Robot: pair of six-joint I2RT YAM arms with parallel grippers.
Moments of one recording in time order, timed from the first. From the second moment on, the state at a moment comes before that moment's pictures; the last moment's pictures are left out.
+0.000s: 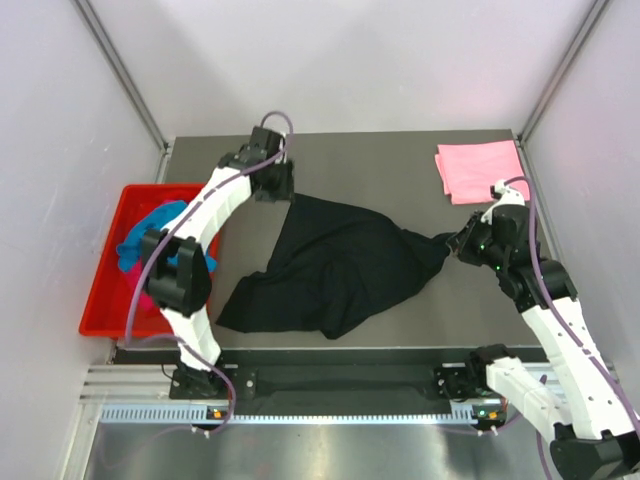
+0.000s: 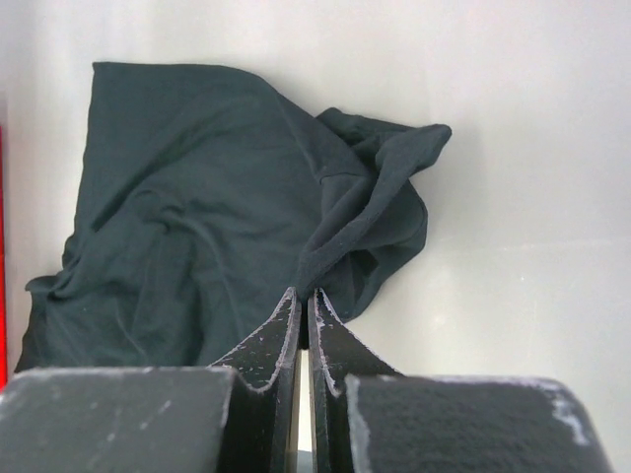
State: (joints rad) left arm -0.34 1.79 1.57 -0.75 -0.03 -0.31; right arm 0.24 0.80 0.92 -0.72 0.02 0.49
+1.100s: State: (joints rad) left arm -0.26 2.36 1.96 -0.55 0.22 -0.01; right arm 0.24 0.88 0.91 -0.62 -0.05 0.49
